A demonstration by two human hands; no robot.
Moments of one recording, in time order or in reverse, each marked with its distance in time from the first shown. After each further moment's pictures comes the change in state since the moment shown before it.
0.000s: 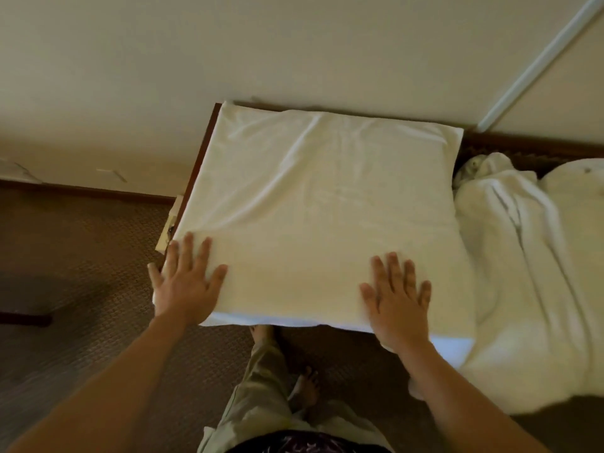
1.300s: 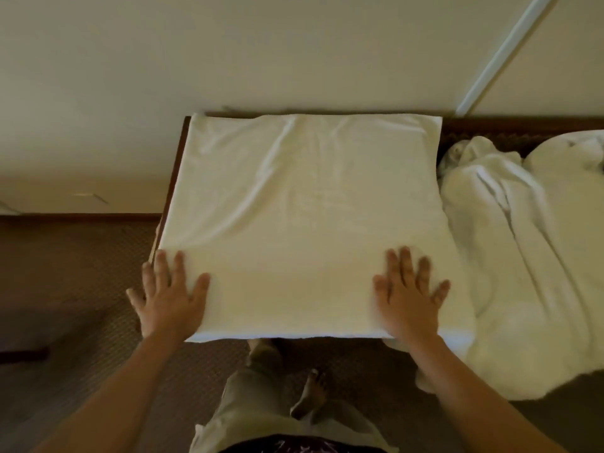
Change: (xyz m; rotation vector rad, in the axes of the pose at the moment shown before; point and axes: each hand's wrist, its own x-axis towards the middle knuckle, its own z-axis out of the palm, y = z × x) left_hand 0.020 0.009 -0.003 -0.093 0.008 -0.152; right_hand 0.012 0.016 -0.015 0.087 -0.057 0.227
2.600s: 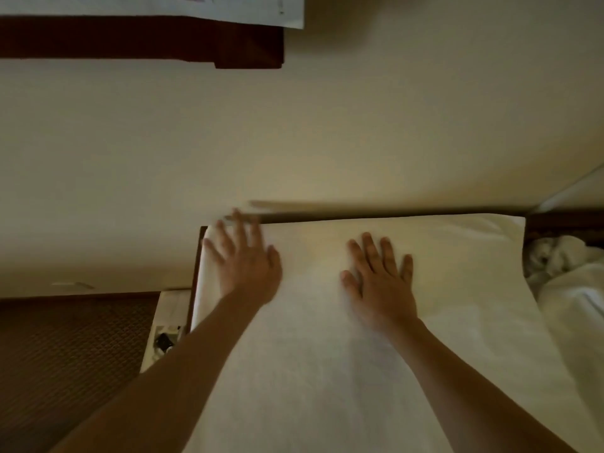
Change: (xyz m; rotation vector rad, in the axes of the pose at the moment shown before) left_hand 0.312 0.186 -0.097 0.028 0.143 0.337; right_hand 0.265 -0.245 -0.064 -0.080 0.115 -0.289
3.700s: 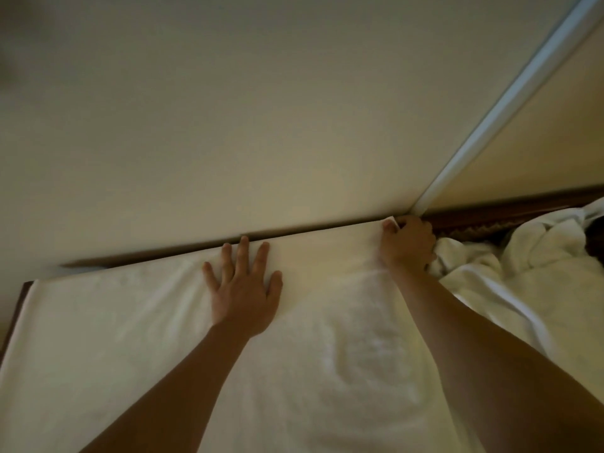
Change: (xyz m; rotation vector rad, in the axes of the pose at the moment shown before) left_hand -0.009 0.246 0.057 0.060 -0.136 0.214; right_hand 0.091 0.289 -0.066 0.536 0.435 0.751
